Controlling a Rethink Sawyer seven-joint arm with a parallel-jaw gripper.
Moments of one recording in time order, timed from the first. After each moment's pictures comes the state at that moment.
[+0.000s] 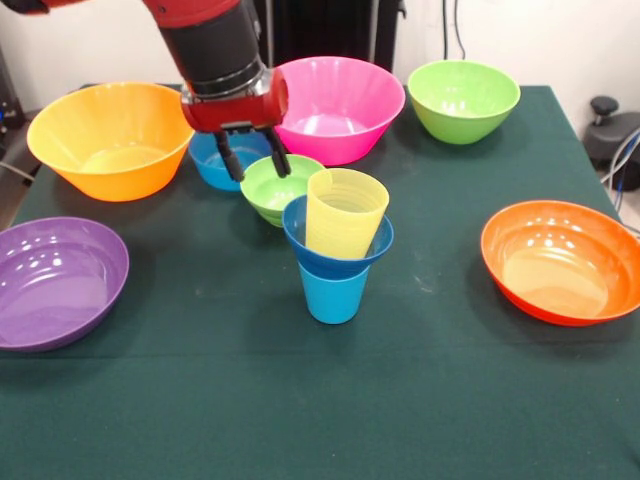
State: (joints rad) arm -1.06 -0.44 0.89 1.74 -0.80 0.76 2.09
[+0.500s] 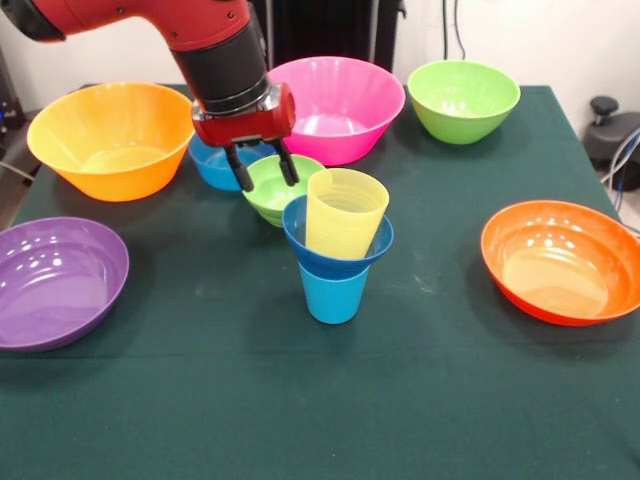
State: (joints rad) arm -1.06 -0.40 0.89 1.74 -0.82 0.76 2.06
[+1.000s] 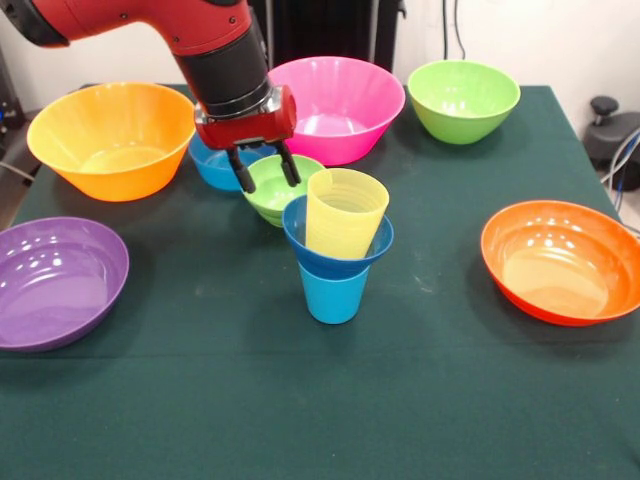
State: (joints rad) arm -1.07 -0.39 0.88 1.74 -0.82 0.76 2.03
